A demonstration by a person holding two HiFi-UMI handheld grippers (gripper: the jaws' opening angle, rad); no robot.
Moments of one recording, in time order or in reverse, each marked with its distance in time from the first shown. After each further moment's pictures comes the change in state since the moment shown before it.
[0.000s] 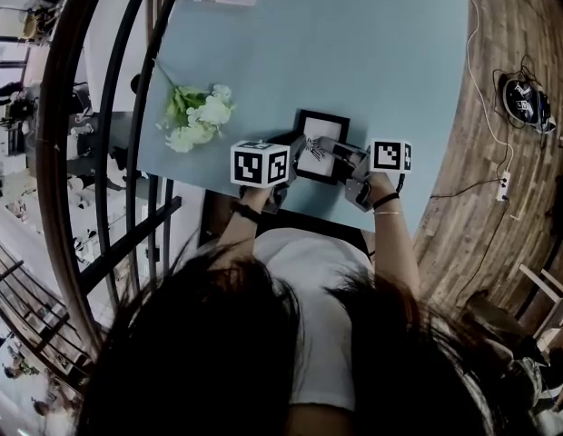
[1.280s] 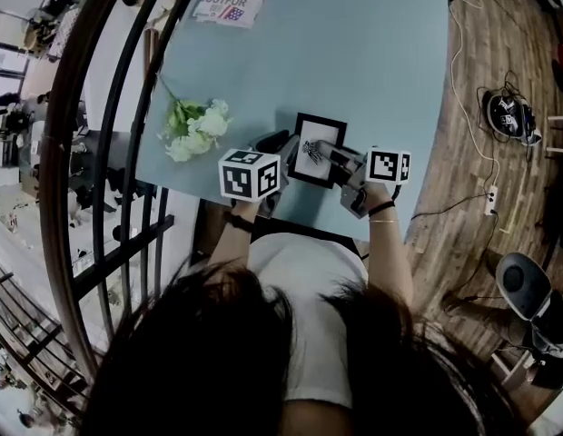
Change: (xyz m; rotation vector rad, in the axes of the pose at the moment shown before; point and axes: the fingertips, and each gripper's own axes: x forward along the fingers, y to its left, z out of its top) left arm -0.038 -0.030 0.054 0.110 -0.218 -0.032; right arm -0.019 0.044 0.023 -0.193 -0.075 -0.008
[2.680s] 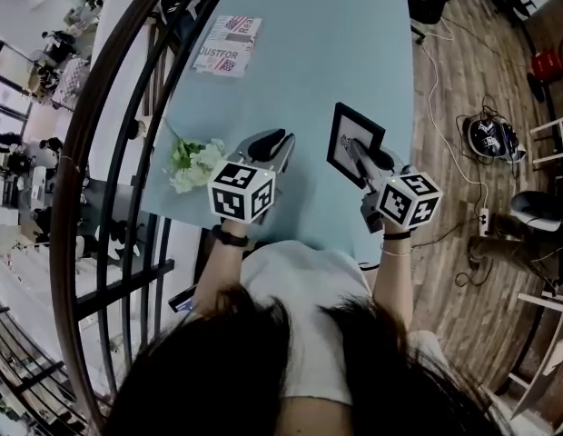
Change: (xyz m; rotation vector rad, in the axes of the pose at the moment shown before) left arm -0.061 -0.090 0.121 0.353 -0.286 -0.044; right arm -0.130 0.119 0.097 -0.703 -0.384 -0.357
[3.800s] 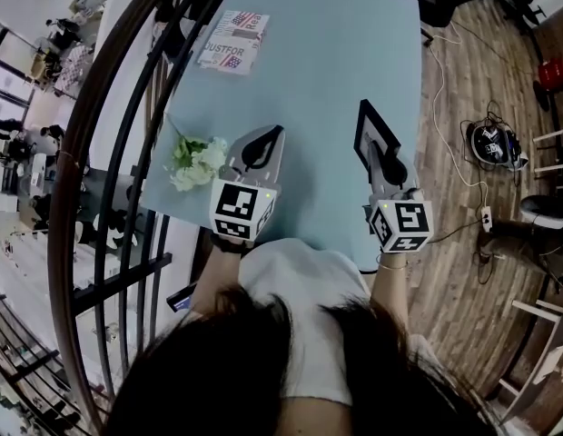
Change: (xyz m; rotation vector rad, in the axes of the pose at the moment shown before) left arm -0.026 0.011 0.041 0.253 -0.202 0.148; right arm -0.017 -0.005 0.032 -0.335 -0.148 -0.241
